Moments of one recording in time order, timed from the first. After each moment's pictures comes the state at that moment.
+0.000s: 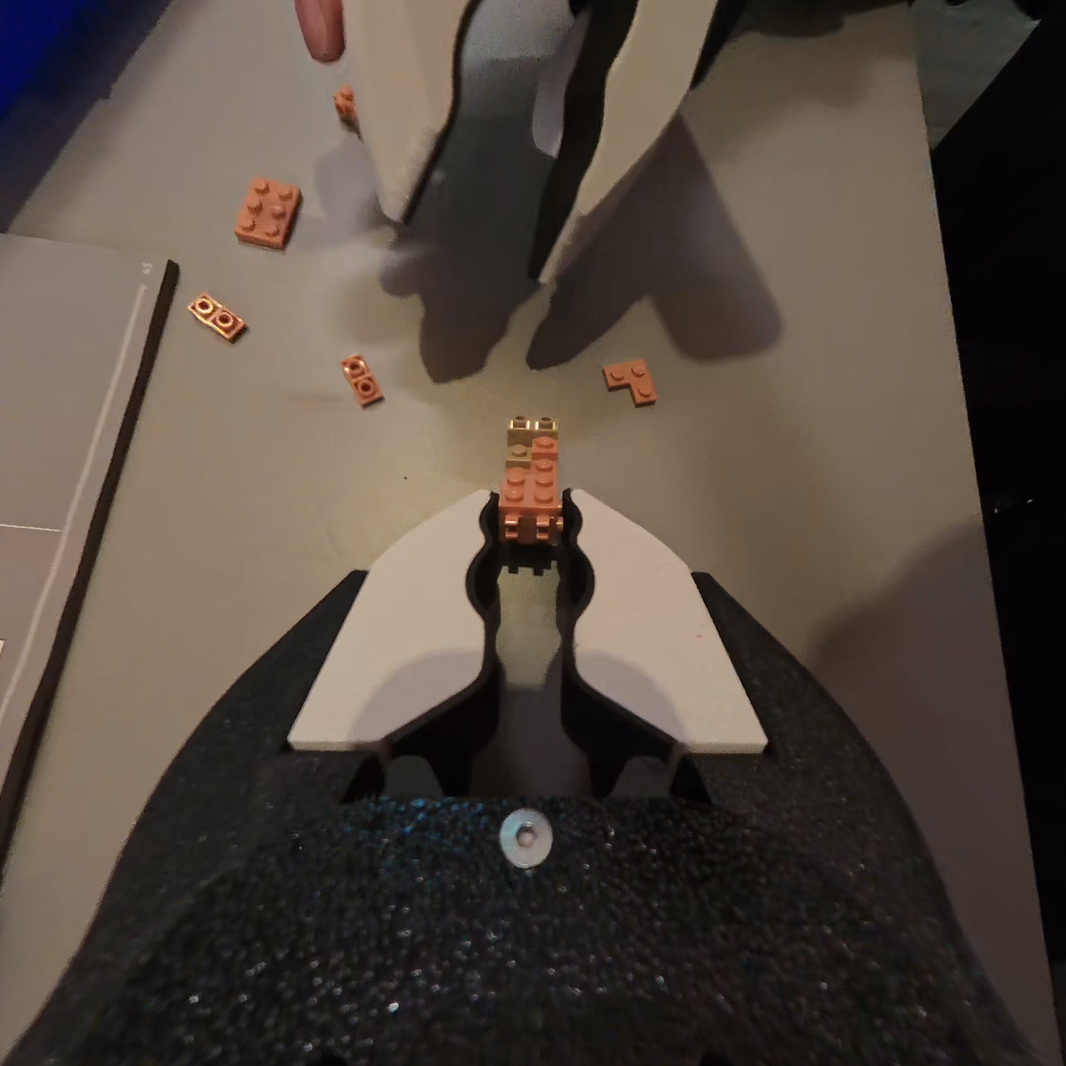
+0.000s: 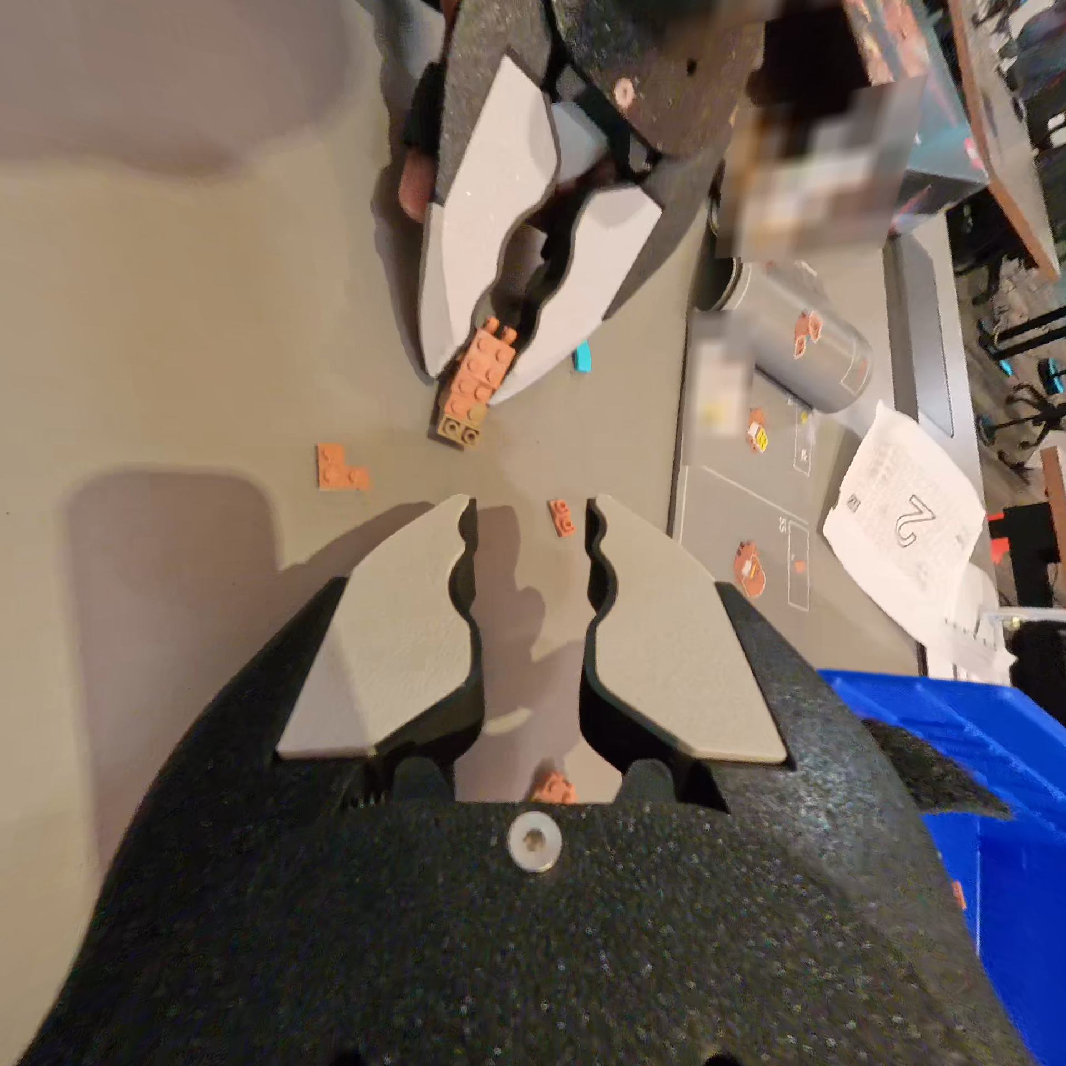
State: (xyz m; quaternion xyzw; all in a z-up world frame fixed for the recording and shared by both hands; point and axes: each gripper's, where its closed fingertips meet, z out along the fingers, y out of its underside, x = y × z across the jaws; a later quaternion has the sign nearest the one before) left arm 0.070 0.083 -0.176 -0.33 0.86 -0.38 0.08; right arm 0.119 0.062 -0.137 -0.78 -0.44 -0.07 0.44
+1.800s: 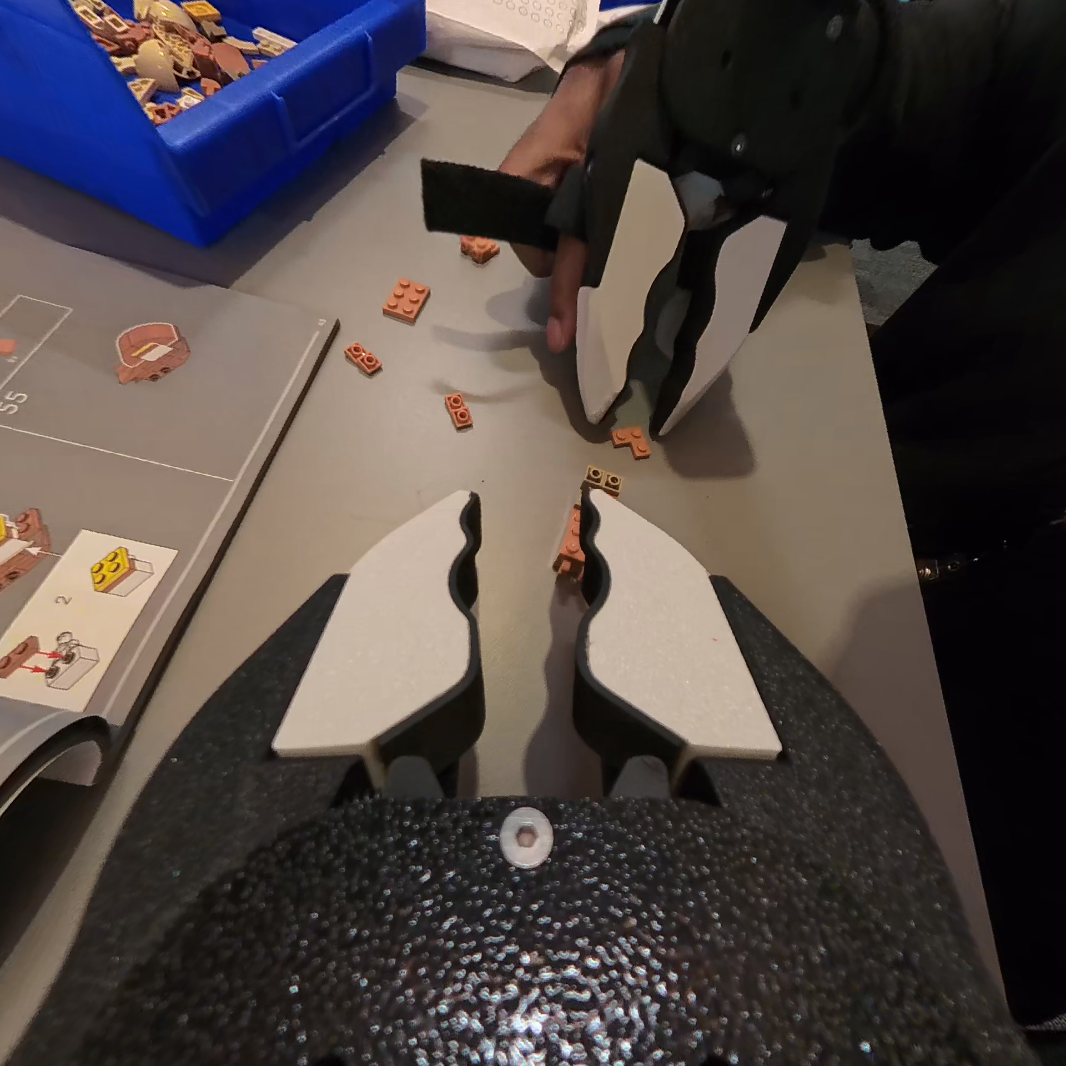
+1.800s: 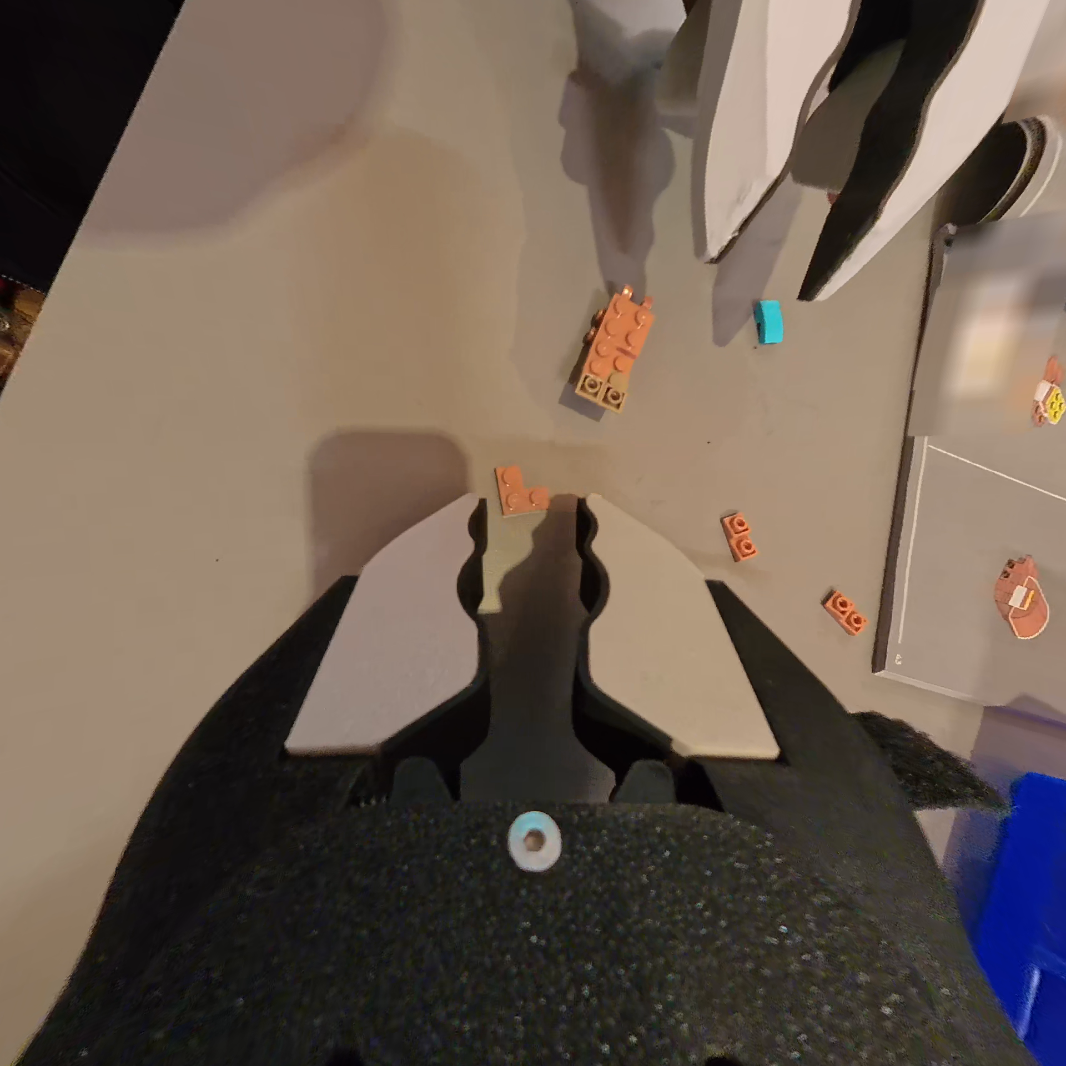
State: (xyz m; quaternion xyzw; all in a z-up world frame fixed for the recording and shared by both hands) left arm 0.075 0.115 -0.136 -0.37 0.79 -0.47 0.11; right arm 0.080 0.042 -0.175 -0.83 -0.43 0.06 0.34
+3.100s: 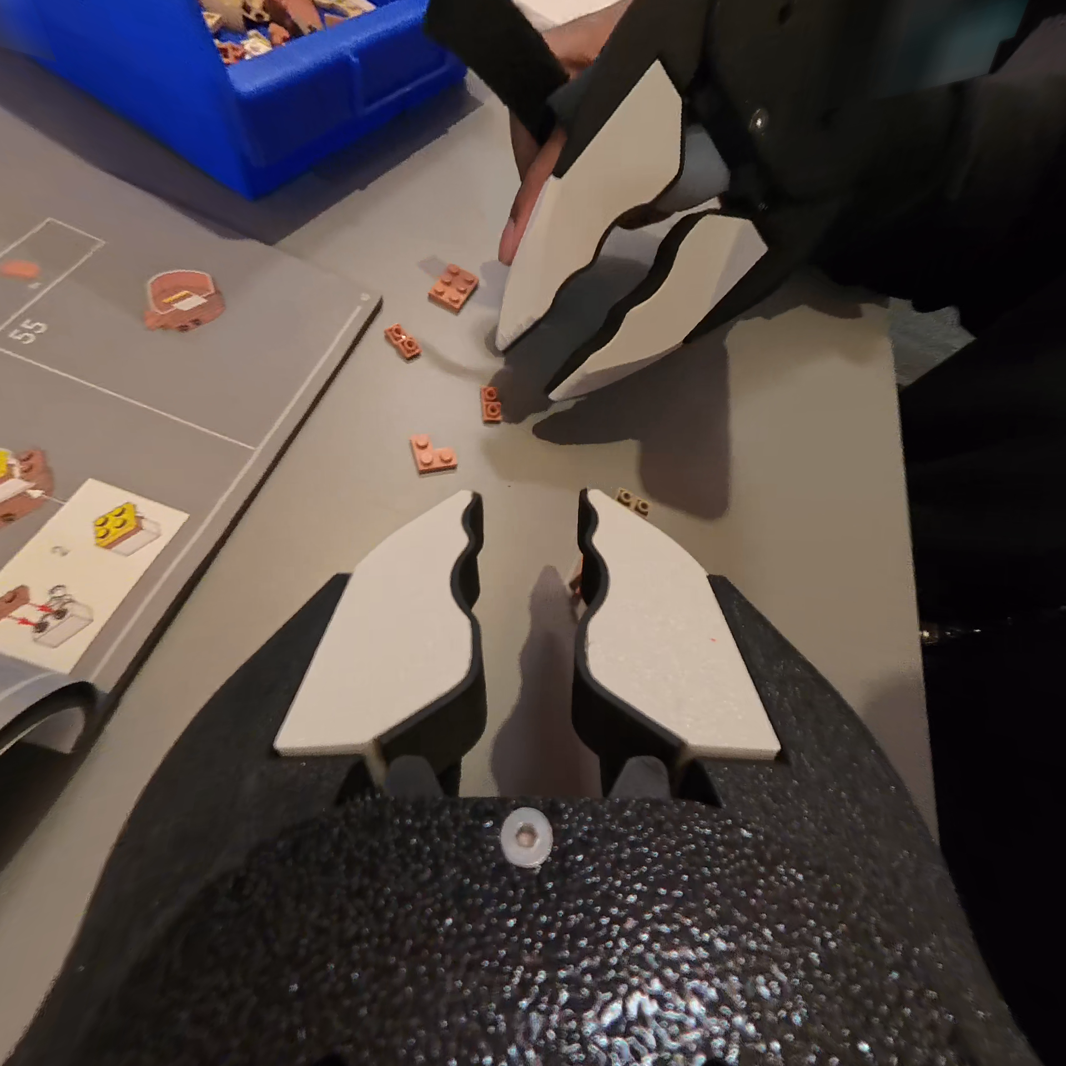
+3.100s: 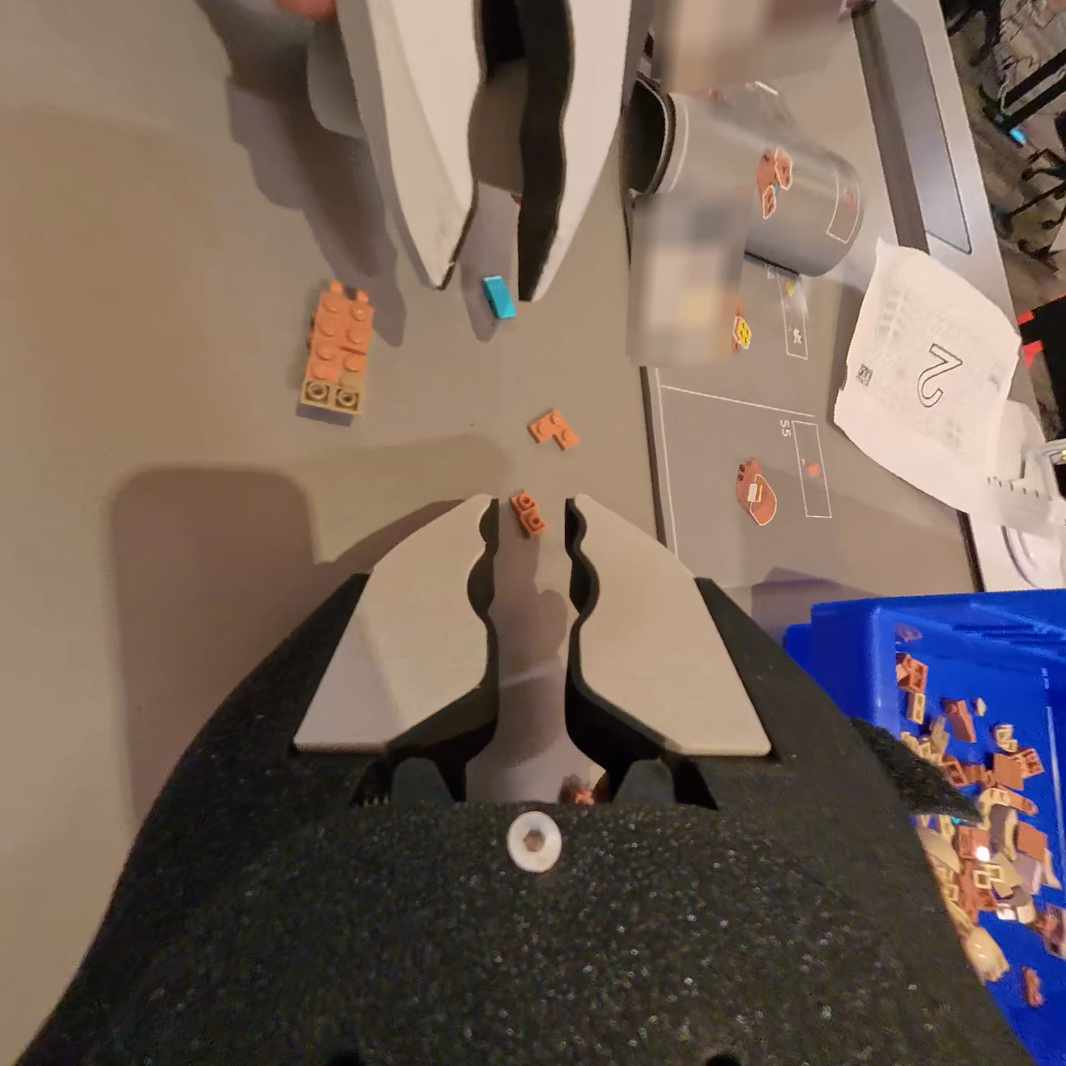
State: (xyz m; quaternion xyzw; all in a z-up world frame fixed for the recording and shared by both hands) left arm 0.087 0.120 -0.140 -0.44 0.76 -0.46 0.10; right arm 0.135 0.090 -0.154 -0.85 -0.32 -0.09 0.40
